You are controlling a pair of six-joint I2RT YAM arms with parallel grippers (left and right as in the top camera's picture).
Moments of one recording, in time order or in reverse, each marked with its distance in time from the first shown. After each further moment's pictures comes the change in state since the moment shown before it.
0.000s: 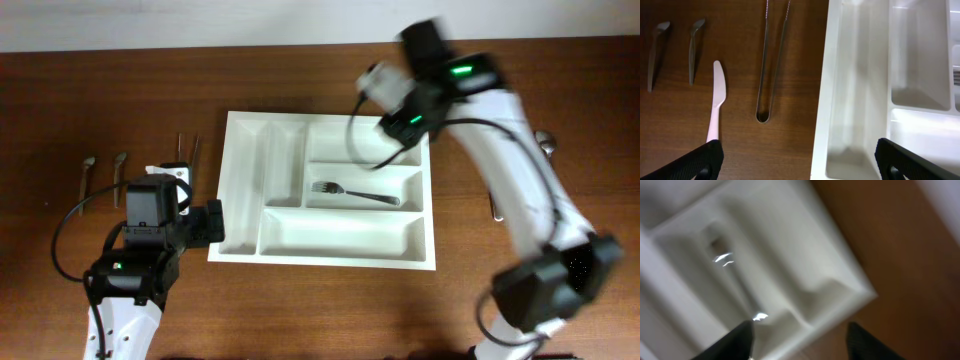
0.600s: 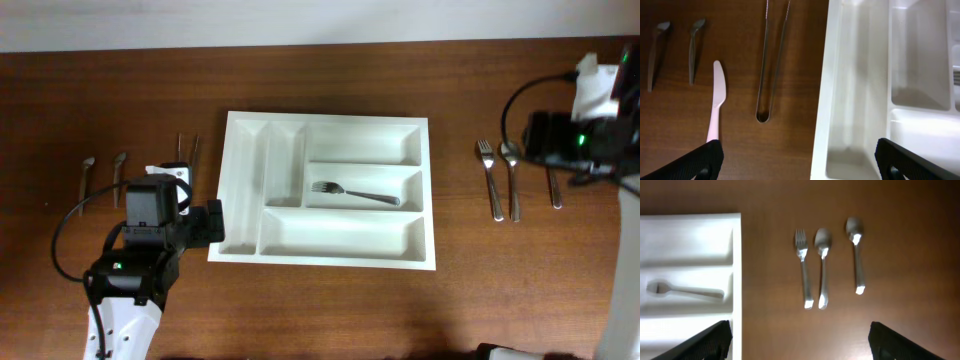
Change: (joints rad) left arm 0.000 0.000 0.000 0.001 0.000 0.000; right arm -0.473 -0.415 -0.225 -0.137 0.018 0.459
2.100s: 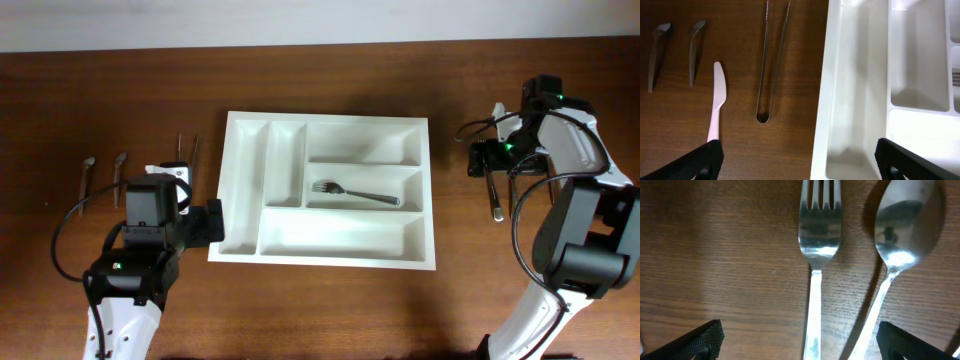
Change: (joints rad) left arm 0.000 0.000 0.003 0.000 0.000 0.000; right arm -0.007 0.623 -0.170 0.359 -0.017 -0.170
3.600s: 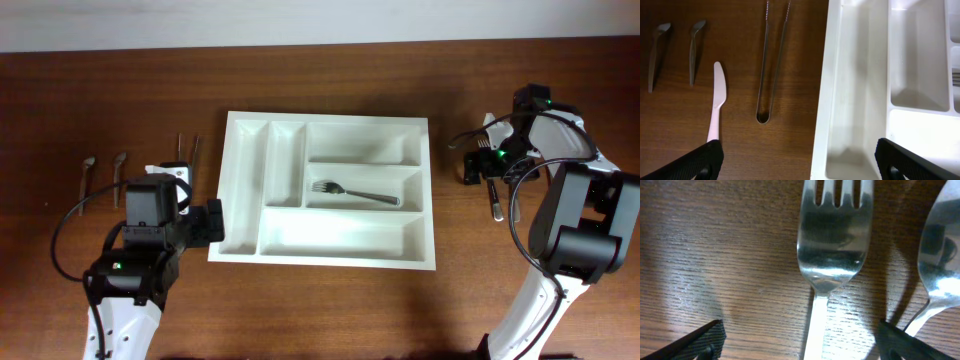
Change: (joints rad) left arm 0.000 0.000 0.000 0.000 0.000 0.000; right arm 0.000 0.094 -0.001 0.025 0.008 -0.046
